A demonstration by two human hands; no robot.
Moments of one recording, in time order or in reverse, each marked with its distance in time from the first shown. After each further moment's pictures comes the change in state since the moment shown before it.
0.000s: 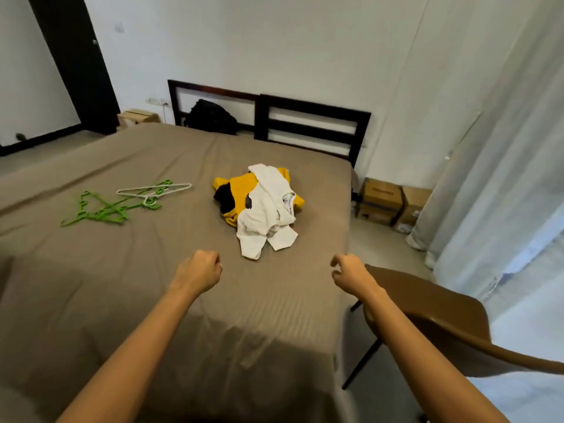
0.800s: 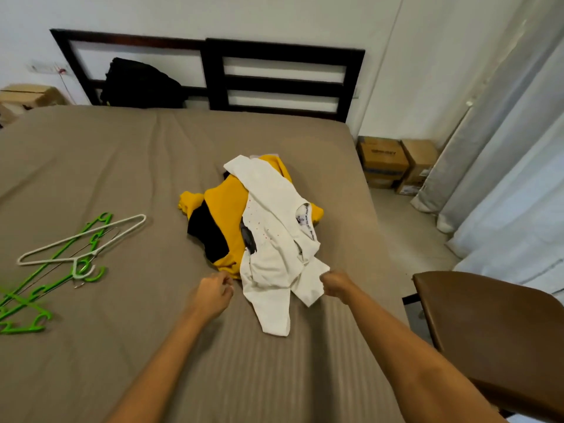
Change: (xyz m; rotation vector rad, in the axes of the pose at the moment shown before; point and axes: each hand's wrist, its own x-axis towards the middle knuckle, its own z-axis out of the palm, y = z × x) left_hand 0.431 -0.099 0.093 -0.228 -0.257 0.190; right_hand 0.425 -0.068 0.130 0.960 -0.147 0.749
